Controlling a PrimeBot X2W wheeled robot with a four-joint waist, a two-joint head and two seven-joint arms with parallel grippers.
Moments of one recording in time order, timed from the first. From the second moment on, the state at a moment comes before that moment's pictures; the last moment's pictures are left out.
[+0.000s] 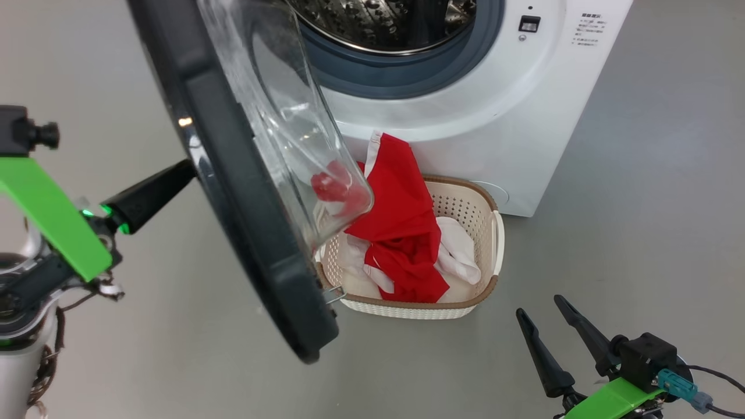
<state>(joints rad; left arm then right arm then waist) -0.63 0.49 -0.17 0.12 -1.46 -0.12 0.66 -0.03 -0.19 0.25 0.26 0.43 0.13 -0.26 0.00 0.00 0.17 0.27</state>
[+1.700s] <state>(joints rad) -0.33 0.50 -0.19 0.30 -1.51 -0.12 0.08 0.00 -0.18 0.21 0.25 0.43 0.13 -0.26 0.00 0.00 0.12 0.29</state>
